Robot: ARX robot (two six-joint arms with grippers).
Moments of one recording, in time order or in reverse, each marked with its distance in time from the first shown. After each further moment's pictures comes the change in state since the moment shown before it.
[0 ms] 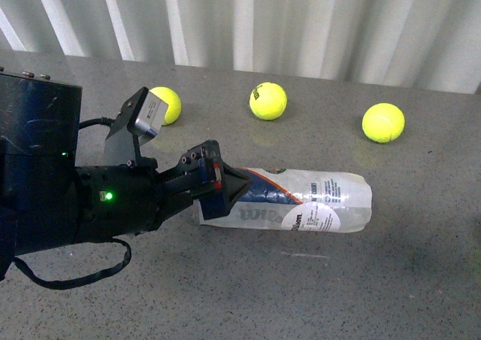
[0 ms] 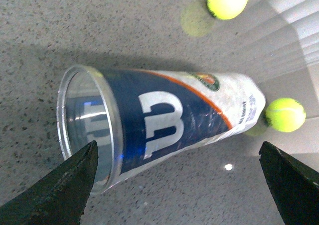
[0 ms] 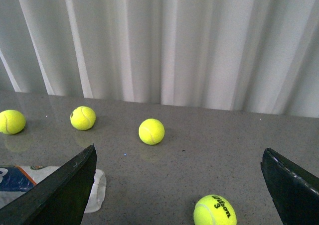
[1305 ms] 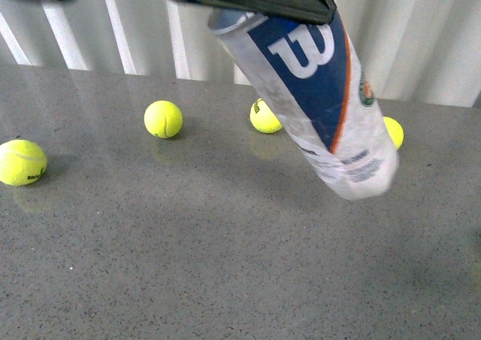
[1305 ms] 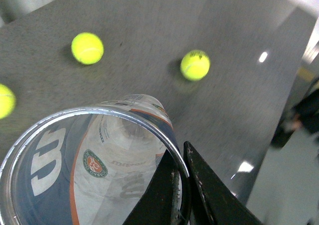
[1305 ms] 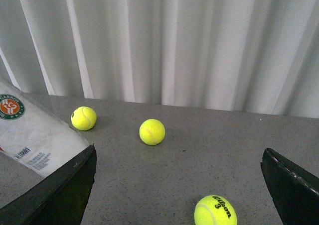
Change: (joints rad) left arm -0.090 -0.510 0.512 -1.217 0.201 0.844; right arm 0.000 0.000 0.000 0.000 0.000 0.000
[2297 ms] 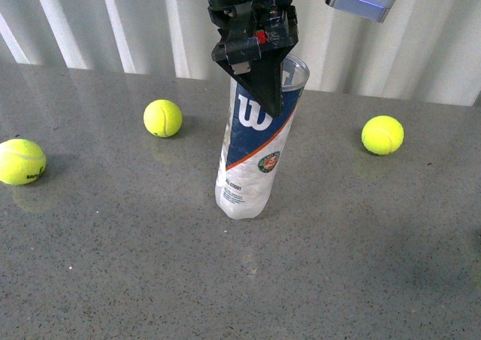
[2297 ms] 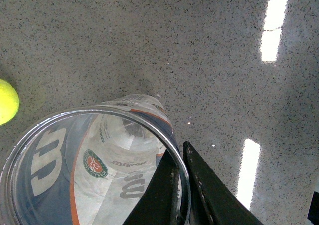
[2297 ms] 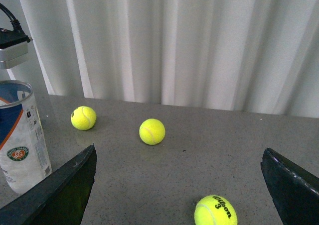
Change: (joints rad) left arm -0.076 0.681 0.986 -0.989 -0.394 0.880; right arm 0.000 0.000 0.000 0.000 0.000 0.000
